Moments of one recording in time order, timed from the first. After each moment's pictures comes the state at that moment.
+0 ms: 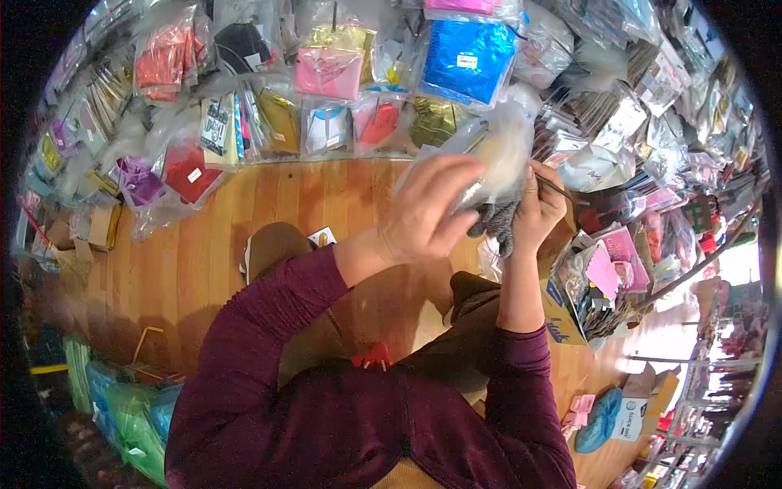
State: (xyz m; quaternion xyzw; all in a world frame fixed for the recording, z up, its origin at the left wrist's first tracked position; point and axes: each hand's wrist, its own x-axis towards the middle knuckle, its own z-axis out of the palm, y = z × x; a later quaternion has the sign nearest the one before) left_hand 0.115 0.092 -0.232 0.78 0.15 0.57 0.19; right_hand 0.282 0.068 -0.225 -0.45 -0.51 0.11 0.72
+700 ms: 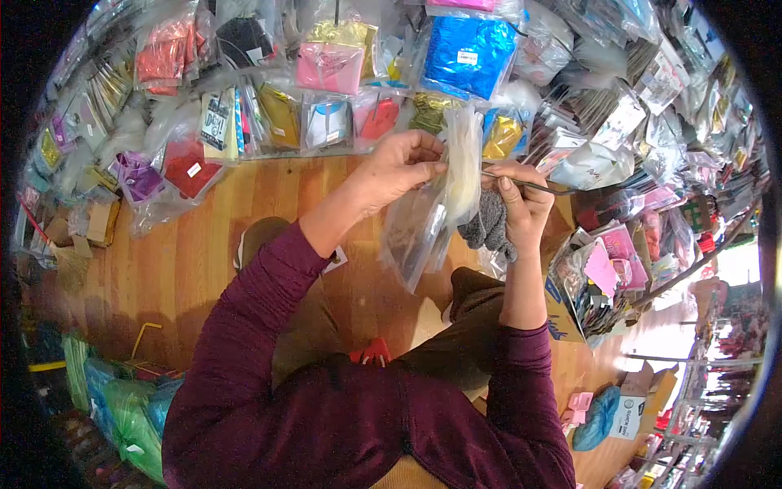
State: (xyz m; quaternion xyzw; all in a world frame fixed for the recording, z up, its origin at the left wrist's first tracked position) left_hand 0.097 0.133 -0.245 0.56 0.22 0.40 0.69; right_hand 0.284 0.059 -0.223 -0.34 -0.59 0.33 0.65
